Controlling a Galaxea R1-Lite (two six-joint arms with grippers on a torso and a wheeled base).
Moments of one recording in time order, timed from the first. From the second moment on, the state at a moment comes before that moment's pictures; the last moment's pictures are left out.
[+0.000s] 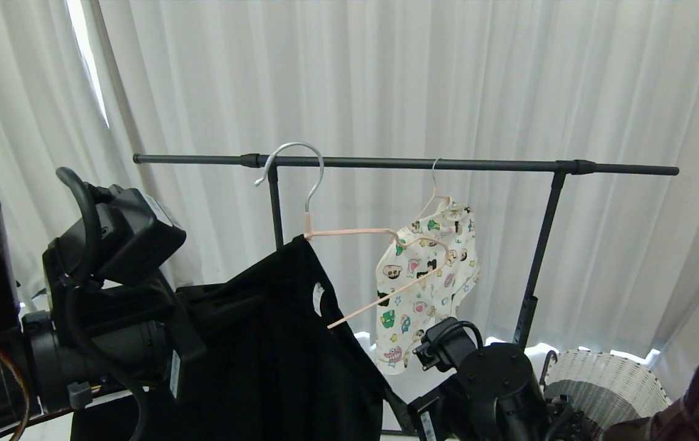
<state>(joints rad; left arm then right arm) -0.55 1.22 -0.64 -0.27 -0.17 0.32 1.04 1.95 -0.55 -0.89 -0.41 0.21</state>
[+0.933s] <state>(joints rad) -0.54 1.09 -0.41 -0.27 -0.15 0.33 0.76 1.81 -0.48 -0.89 -0.47 0.15</state>
